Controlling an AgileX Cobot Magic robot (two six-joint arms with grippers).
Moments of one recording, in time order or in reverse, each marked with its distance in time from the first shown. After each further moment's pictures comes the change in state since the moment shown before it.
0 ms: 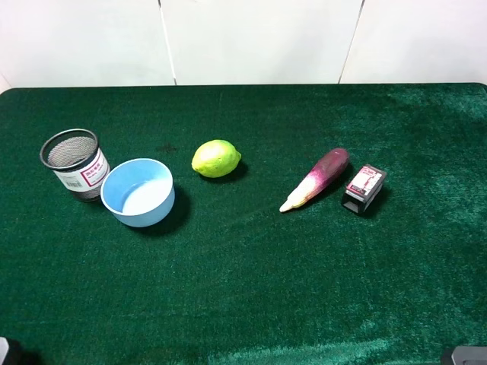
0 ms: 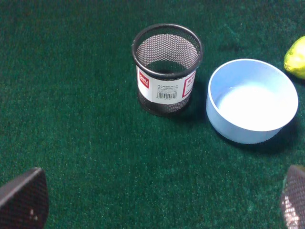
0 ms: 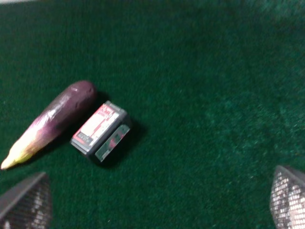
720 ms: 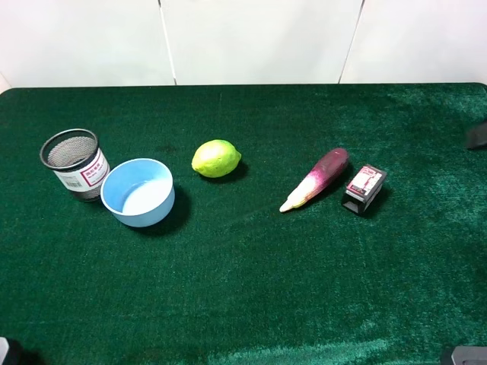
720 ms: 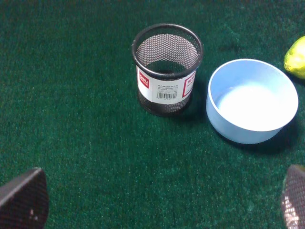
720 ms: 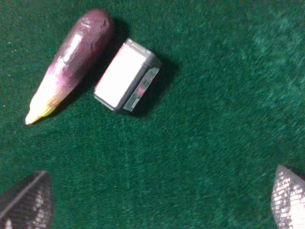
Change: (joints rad) left arm 0.000 0.000 0.000 0.000 0.000 0.000; right arm 0.000 0.510 -0.150 0.102 0.041 0.101
